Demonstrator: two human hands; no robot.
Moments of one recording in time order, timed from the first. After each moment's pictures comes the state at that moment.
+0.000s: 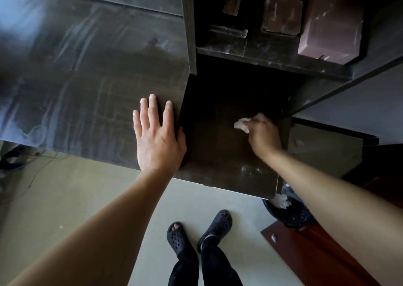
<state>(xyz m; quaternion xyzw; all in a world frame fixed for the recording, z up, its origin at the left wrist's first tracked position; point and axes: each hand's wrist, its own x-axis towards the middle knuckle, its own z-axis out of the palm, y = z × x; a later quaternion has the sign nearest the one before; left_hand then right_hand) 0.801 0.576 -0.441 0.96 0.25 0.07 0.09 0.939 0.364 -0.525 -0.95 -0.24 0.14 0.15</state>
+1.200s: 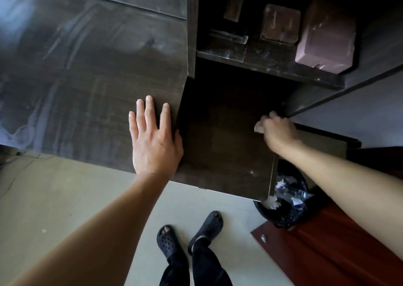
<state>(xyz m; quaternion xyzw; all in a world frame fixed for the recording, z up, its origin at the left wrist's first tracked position) 0.800 0.577 -0.444 0.96 0.25 0.08 0.10 0.978 0.349 -0.484 -0.94 -0.24 0.22 -0.12</state>
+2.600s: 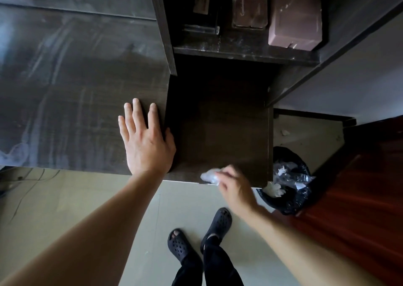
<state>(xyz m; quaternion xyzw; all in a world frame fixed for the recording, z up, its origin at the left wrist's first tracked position) 0.802 0.577 -0.441 0.96 0.24 0.08 0.12 0.787 0.345 -0.531 -0.90 -0.23 0.17 0.32</state>
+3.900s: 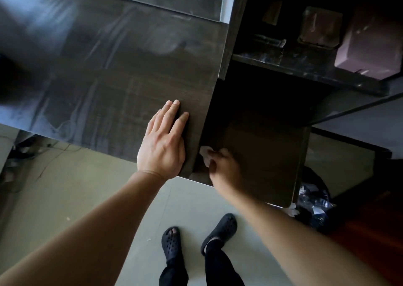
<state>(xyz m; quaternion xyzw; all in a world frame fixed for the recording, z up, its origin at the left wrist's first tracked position) 0.773 0.624 -0.434 0.97 0.12 0.10 0.17 0.814 0.459 -0.541 -0.91 -0.25 0.25 0.23</state>
